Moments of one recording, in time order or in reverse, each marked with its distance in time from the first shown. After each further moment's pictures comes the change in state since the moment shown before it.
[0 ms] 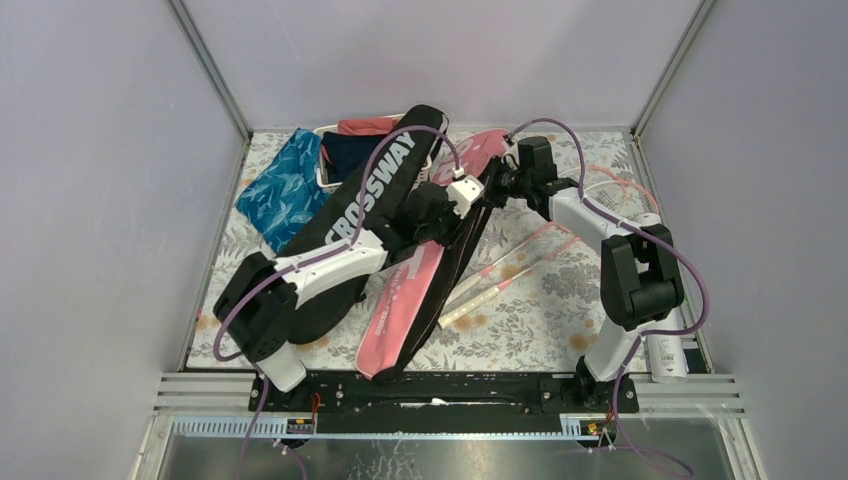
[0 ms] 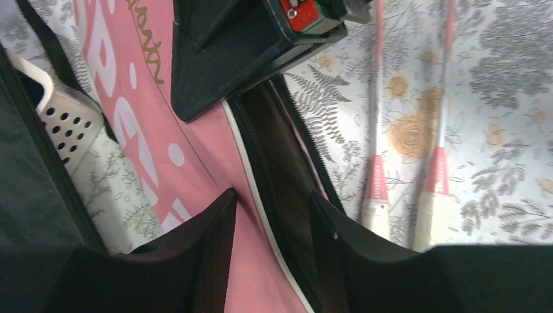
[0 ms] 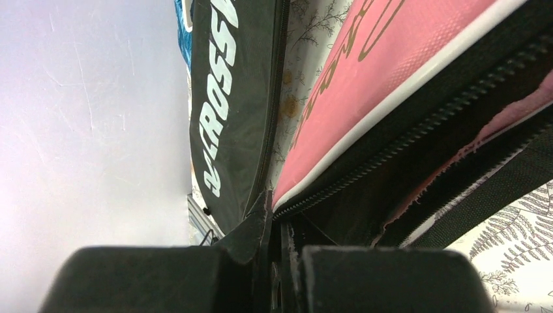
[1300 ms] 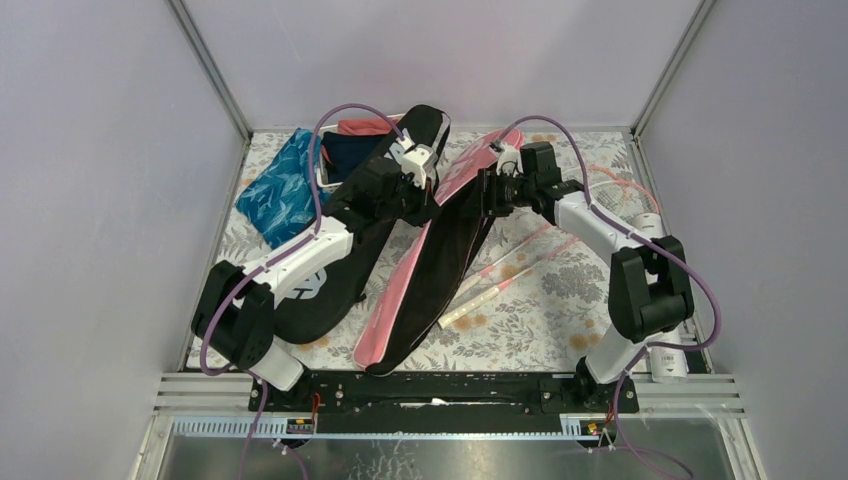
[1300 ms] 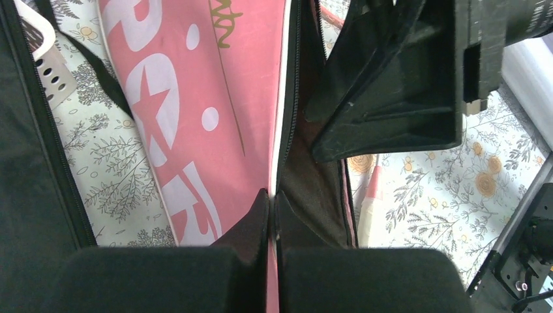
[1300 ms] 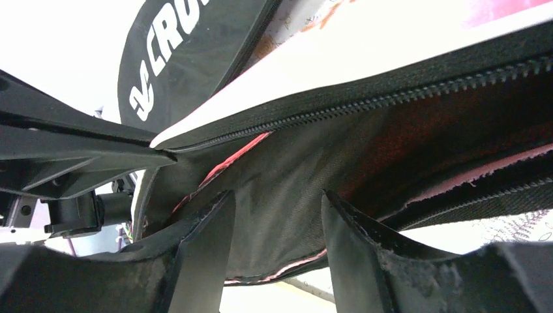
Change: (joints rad) left arm 0.218 -0.084 -0.017 -0.010 0.301 -0.260; right arm 0.008 -0.091 -0.031 -0.149 -0.082 -0.486
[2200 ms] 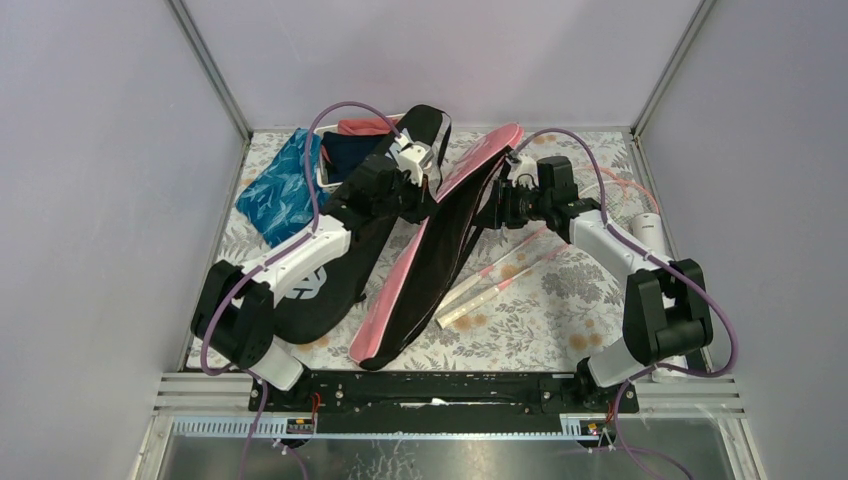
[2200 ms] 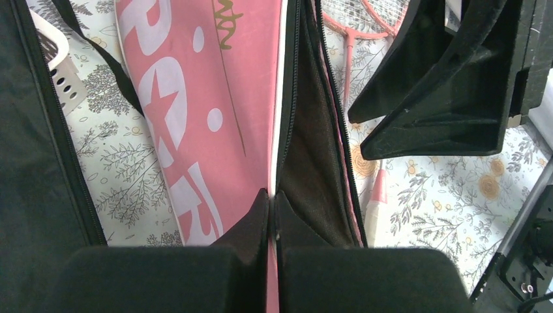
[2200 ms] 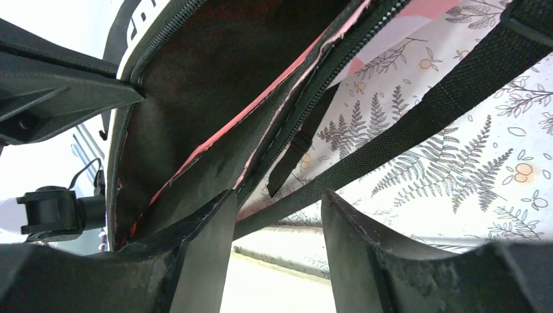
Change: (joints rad) left arm 0.031 0.000 0.000 0.018 0.040 0.015; right arm -0.048 -0.135 -0.177 0.051 0.035 -0.008
